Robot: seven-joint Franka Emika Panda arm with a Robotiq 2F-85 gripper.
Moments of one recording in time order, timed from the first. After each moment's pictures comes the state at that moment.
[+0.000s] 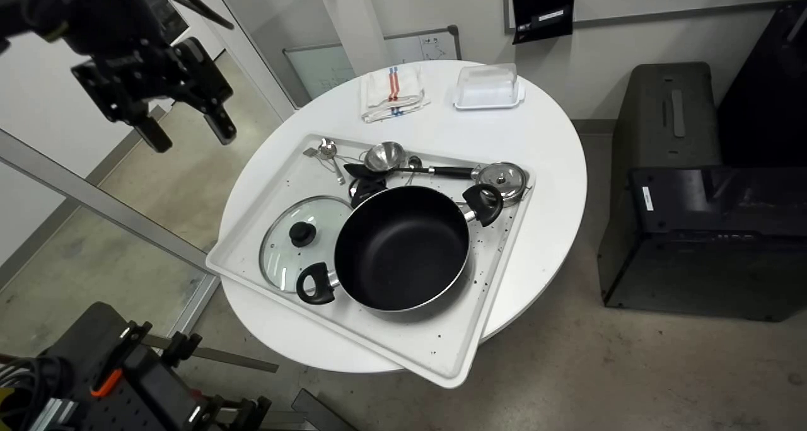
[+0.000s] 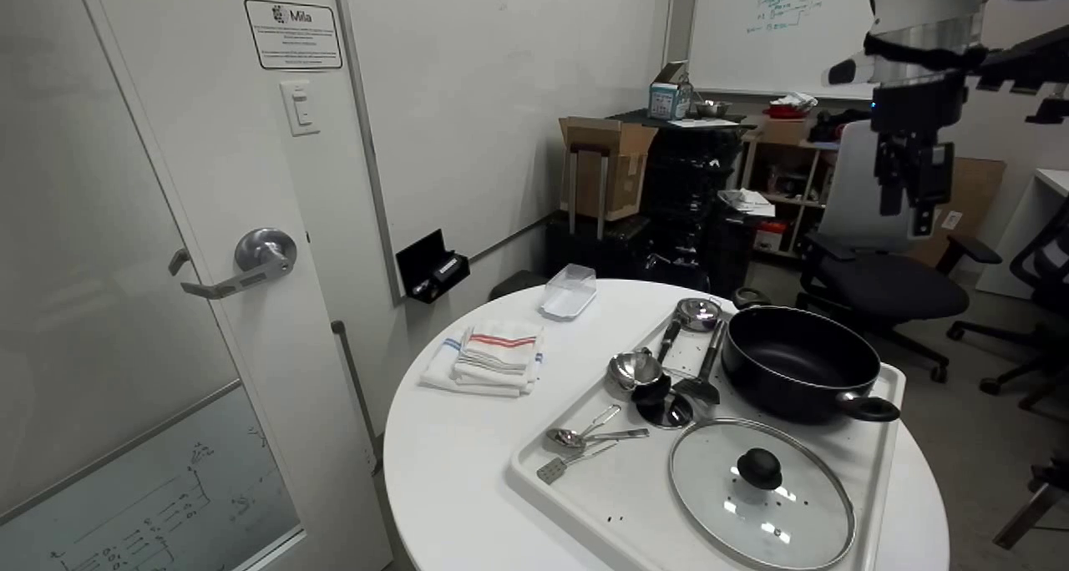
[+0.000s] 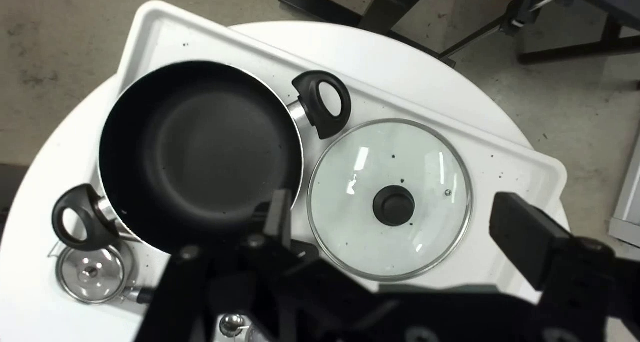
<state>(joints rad) 0.00 -0.03 -0.05 -2.30 -0.11 2.07 -0.44</state>
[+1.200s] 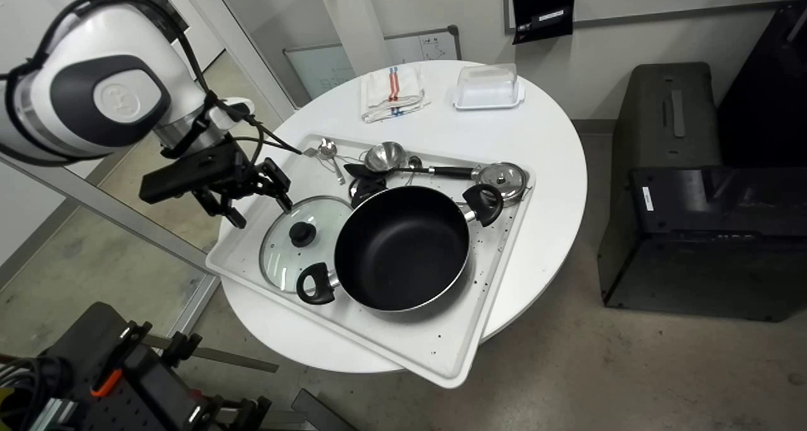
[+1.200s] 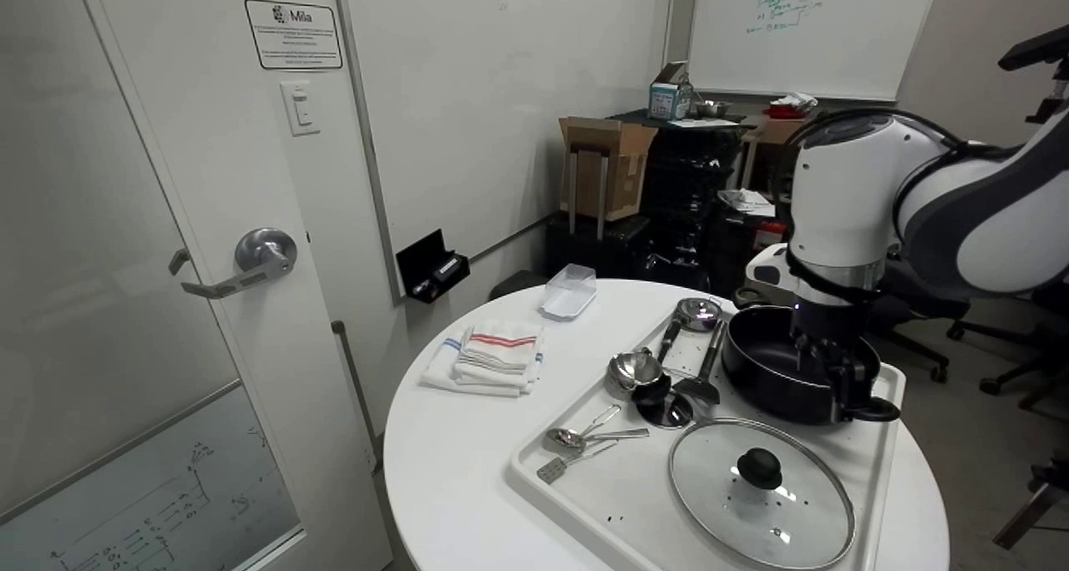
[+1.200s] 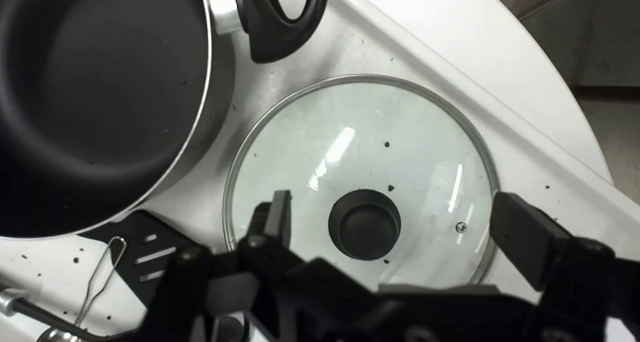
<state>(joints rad) 0.08 0.44 0.04 -2.34 -0.31 2.60 -0.31</state>
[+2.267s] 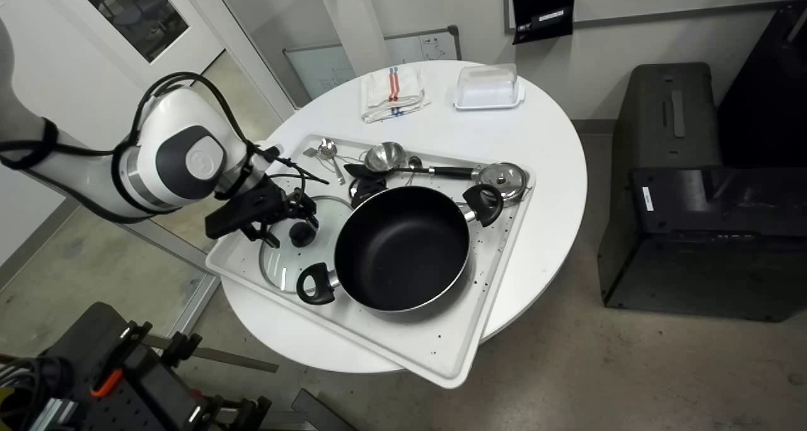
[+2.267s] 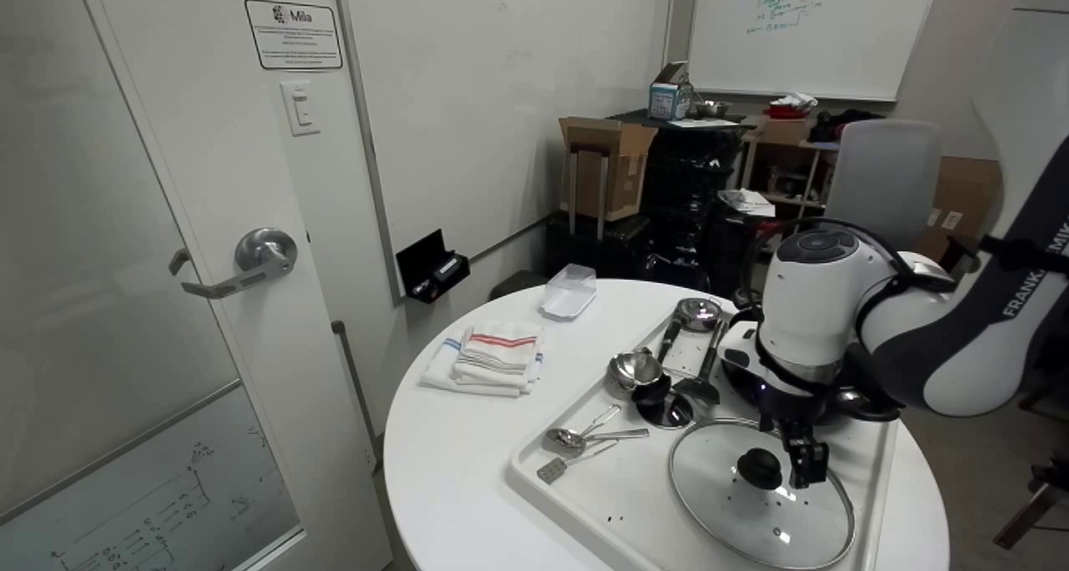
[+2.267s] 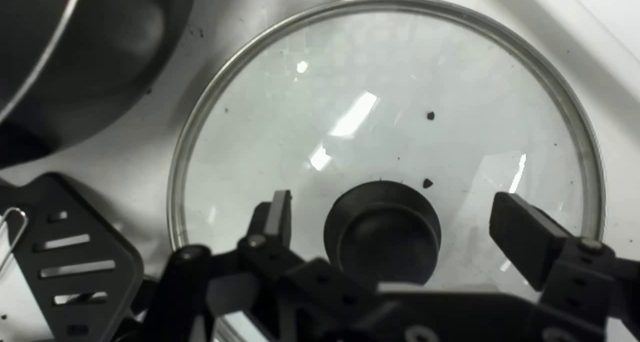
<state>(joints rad) 0.20 0.77 -0.05 -2.20 -0.42 2.86 -0.25</state>
